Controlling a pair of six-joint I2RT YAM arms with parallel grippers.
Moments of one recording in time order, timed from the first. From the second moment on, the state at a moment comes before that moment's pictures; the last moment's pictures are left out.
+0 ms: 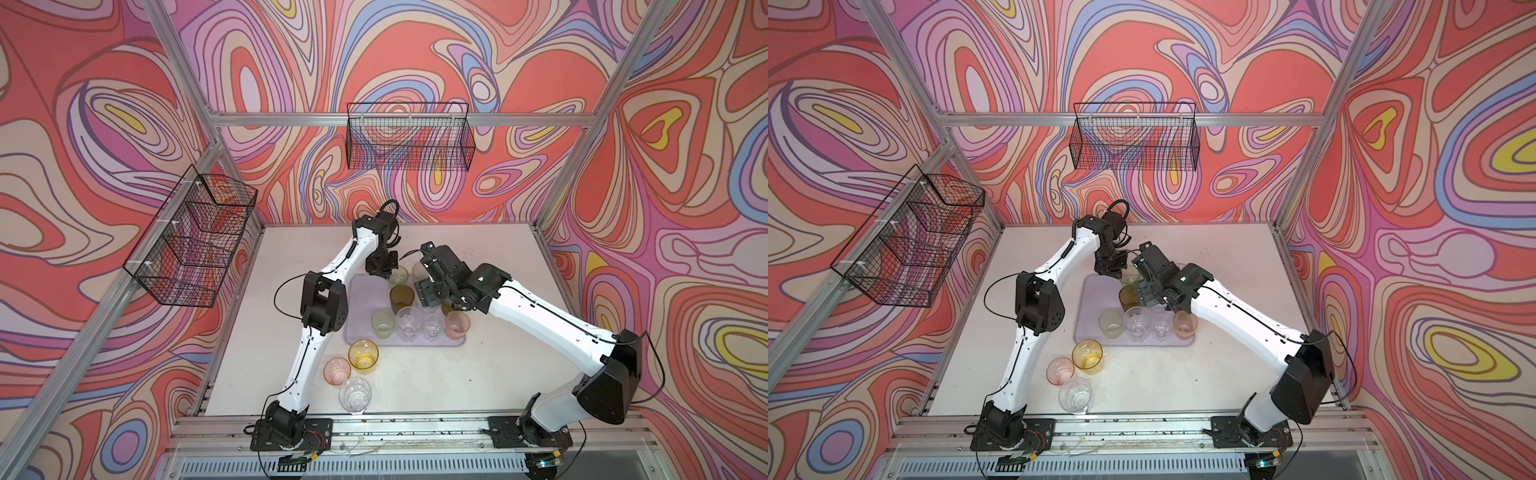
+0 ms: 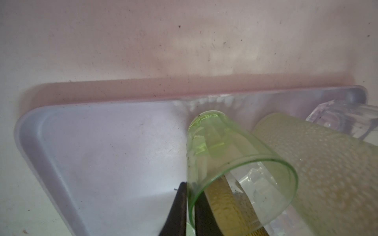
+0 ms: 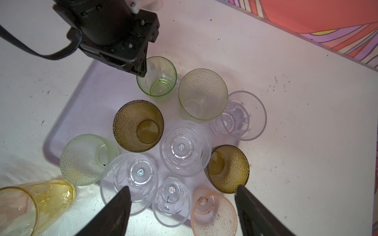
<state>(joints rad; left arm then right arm) -0.45 2.47 2.43 -1.37 0.17 -0.48 0.77 1.53 1.45 -0.88 0.31 0.25</state>
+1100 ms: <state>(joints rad) -0.45 2.42 2.39 -1.35 0.18 -0.48 0.77 1.53 1.45 -0.88 0.30 0.26</state>
